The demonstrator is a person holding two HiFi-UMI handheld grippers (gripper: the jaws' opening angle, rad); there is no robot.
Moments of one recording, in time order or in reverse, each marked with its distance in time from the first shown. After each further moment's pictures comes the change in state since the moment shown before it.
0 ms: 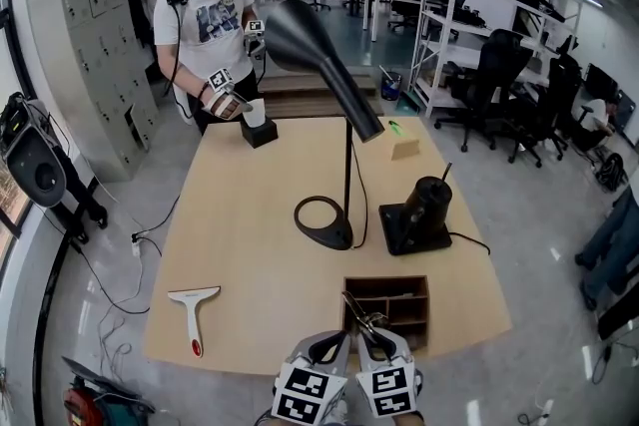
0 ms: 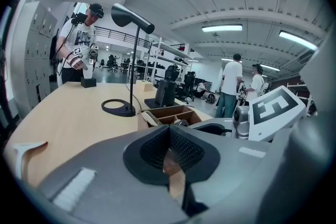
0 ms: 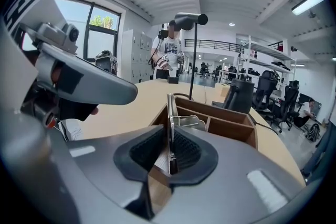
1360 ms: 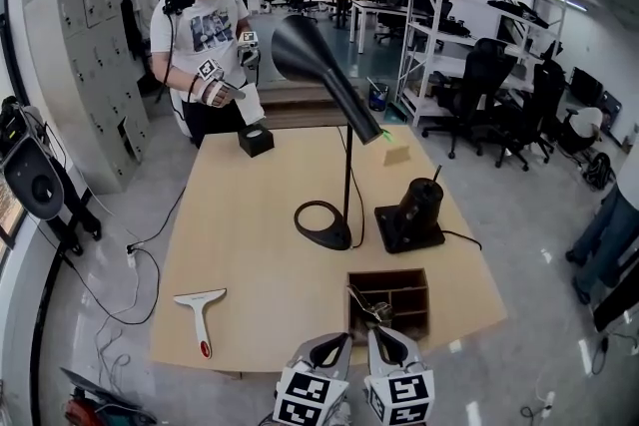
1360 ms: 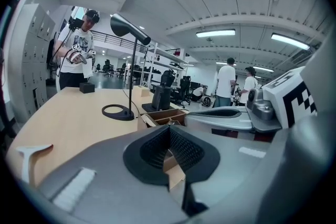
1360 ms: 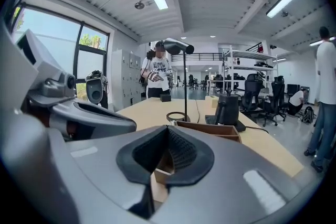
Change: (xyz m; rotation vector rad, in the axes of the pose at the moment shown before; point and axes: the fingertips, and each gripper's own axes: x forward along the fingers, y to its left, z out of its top) left arm -0.243 0.002 -0.053 0.023 -0.075 -0.041; right arm -0.150 0.209 0.055 0.139 -0.183 -0.097
